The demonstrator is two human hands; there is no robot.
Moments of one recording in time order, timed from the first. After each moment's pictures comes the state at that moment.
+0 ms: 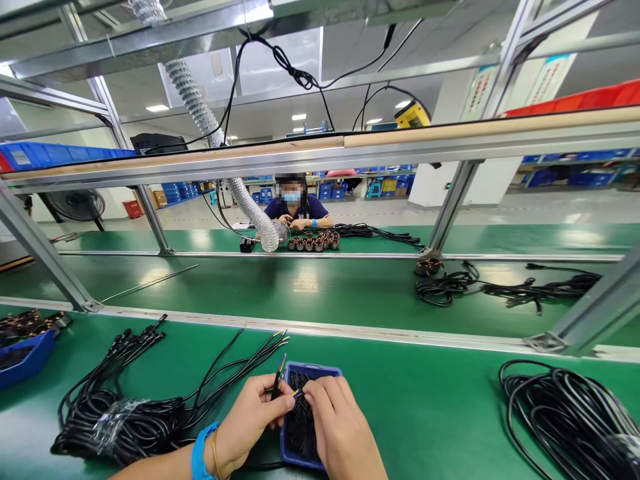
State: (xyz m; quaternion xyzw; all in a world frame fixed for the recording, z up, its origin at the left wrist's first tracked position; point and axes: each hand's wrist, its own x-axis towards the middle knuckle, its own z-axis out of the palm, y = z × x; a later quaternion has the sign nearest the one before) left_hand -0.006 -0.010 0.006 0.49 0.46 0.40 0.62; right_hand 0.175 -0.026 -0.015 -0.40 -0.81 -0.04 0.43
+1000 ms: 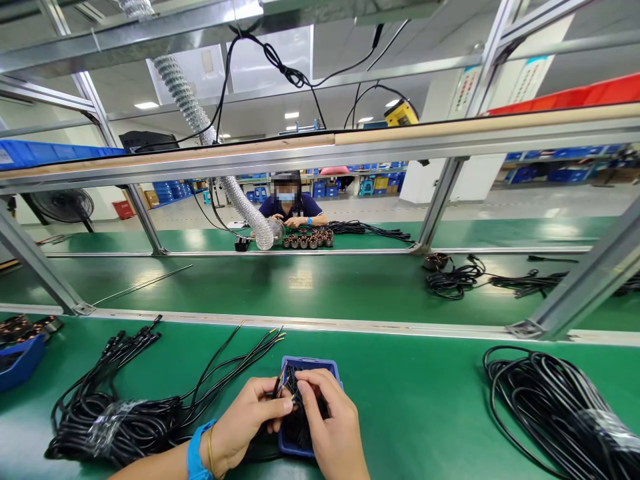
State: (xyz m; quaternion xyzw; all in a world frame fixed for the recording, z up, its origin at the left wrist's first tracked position) left_hand -0.009 -0.018 0.017 0.49 0.42 0.36 0.67; right_hand 0.151 -0.032 -0.011 -0.44 -0.63 0.18 0.61
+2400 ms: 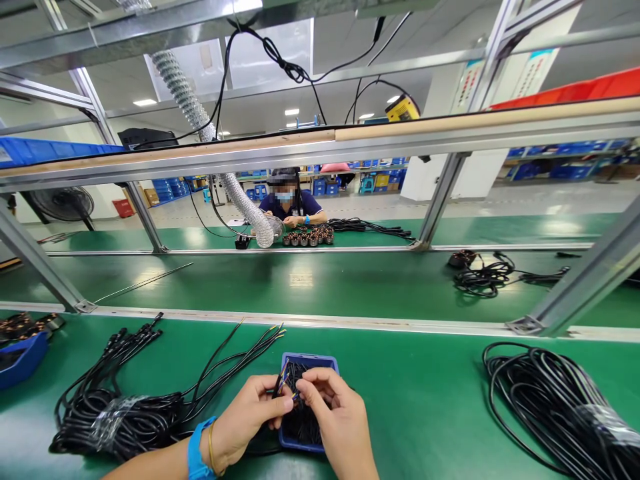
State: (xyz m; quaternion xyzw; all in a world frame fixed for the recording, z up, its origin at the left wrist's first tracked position) left_hand -0.010 -0.019 0.013 0.51 0.41 0.36 0.67; right_hand 0.152 -0.033 -0.002 -0.48 -0.49 0.37 0.63
